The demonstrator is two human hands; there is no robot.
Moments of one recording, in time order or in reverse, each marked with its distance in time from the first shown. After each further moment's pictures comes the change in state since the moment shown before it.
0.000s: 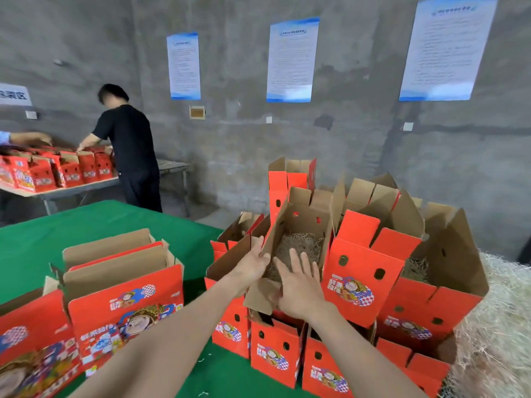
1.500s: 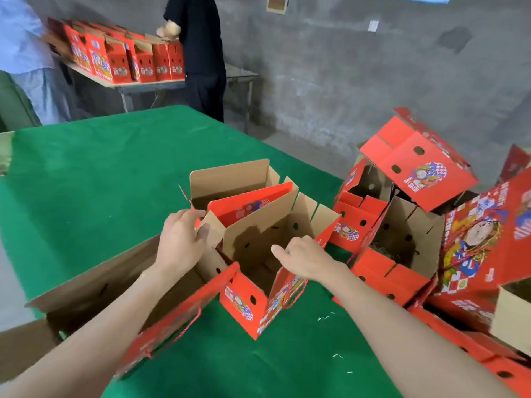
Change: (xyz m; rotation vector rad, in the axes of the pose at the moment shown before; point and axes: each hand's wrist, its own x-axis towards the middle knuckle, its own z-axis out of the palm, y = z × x) left_hand -0.063 -0.285 -0.395 0.521 0.611 -0.072; right_hand 0.167 -0.332 0.147 0.112 -0.347 -0.210
